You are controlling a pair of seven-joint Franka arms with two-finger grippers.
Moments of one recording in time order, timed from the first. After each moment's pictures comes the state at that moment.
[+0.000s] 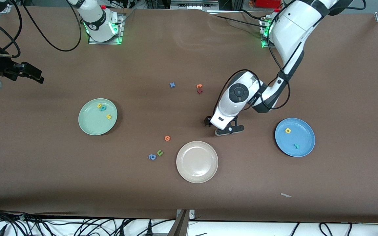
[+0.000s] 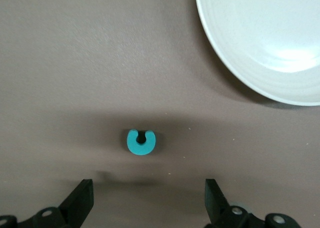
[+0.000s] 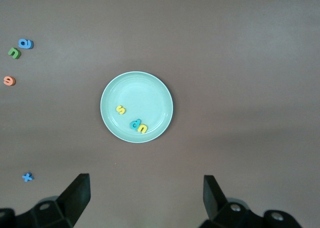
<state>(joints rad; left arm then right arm) -0.26 0.71 -0.35 -1.75 0.23 2.48 -0.91 0.04 -0.03 -0.04 -1.72 0.01 1.65 0.09</state>
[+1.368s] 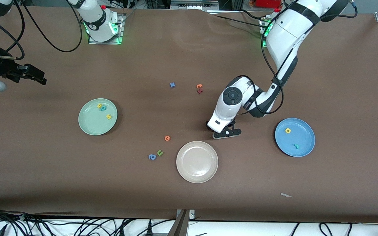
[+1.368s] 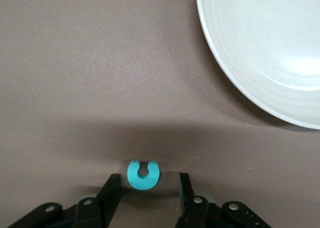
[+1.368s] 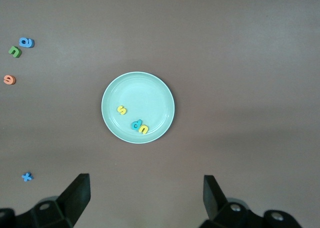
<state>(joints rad) -0.30 0.77 -0.29 -1.68 0.31 2.49 -0.94 0.05 -0.02 -0.04 -1.71 0.01 1.65 0.09</state>
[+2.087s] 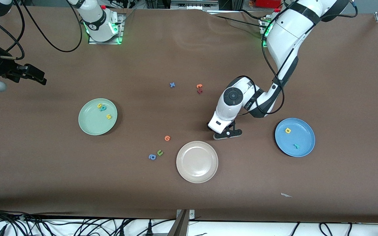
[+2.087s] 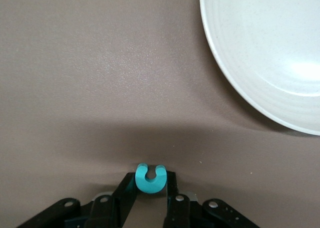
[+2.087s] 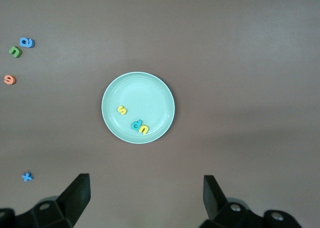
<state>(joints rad) -0.30 0.77 -0.29 -1.68 0.31 2.49 -0.94 0.05 -0.02 -0.04 -1.71 0.01 1.65 0.09</state>
